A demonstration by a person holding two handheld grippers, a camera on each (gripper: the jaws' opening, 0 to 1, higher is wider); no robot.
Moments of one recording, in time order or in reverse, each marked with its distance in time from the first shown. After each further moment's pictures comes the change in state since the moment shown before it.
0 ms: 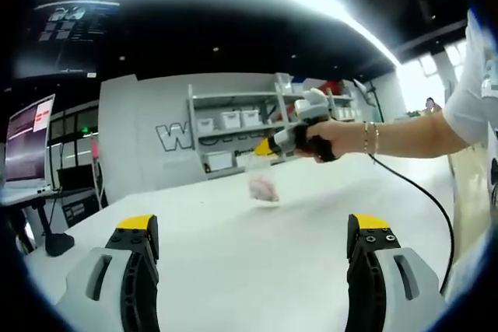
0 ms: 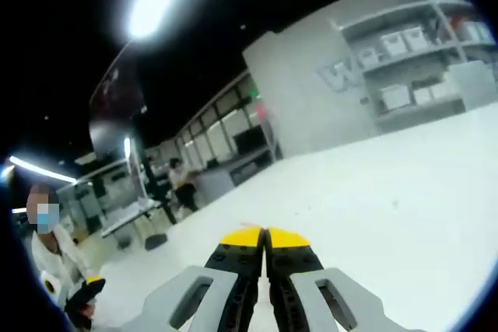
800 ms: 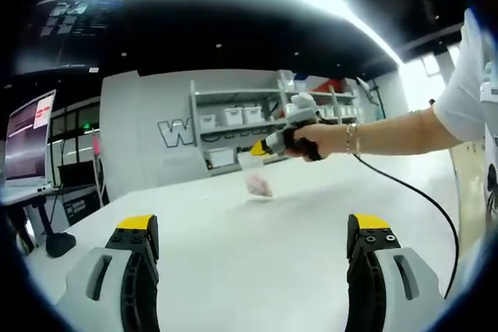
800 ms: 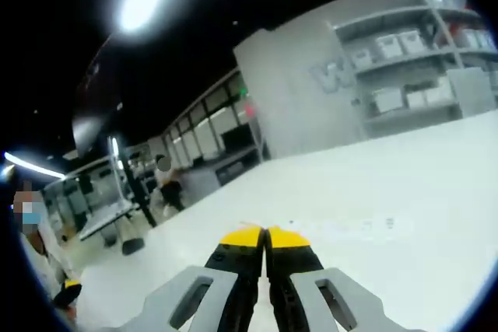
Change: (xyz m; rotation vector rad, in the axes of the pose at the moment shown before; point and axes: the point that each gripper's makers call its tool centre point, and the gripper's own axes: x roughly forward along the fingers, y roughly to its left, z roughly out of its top) left arm 0.009 0.016 -0.003 -0.010 0.020 0.006; right arm 0.046 -0.032 0.016 -0.028 0.007 -0.071
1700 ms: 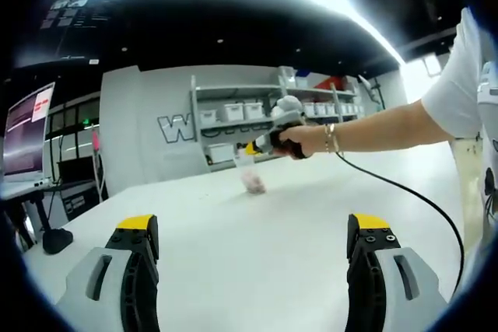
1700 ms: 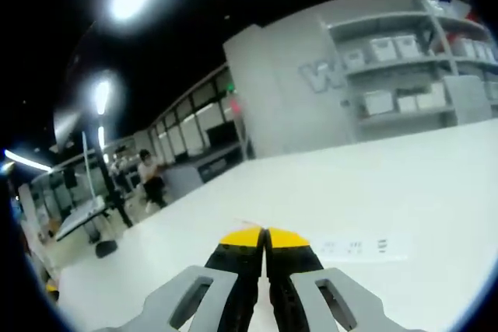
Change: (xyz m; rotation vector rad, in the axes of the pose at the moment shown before) left arm 0.012 0.009 -0.009 -0.013 0.022 -0.001; right arm 0.051 -0.037 0.004 -0.031 0.013 -0.089
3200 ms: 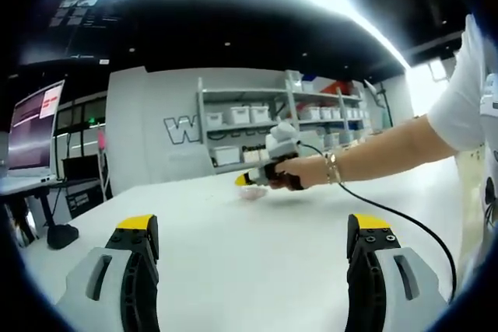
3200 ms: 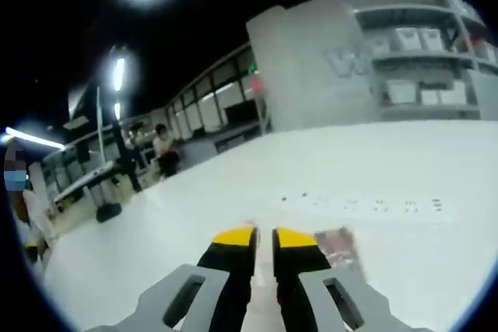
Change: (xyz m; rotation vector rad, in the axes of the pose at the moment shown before) left arm -0.010 0.011 0.001 -0.020 -0.021 0.031; right arm 0.025 0.050 -0.081 -0.112 0.098 0.111
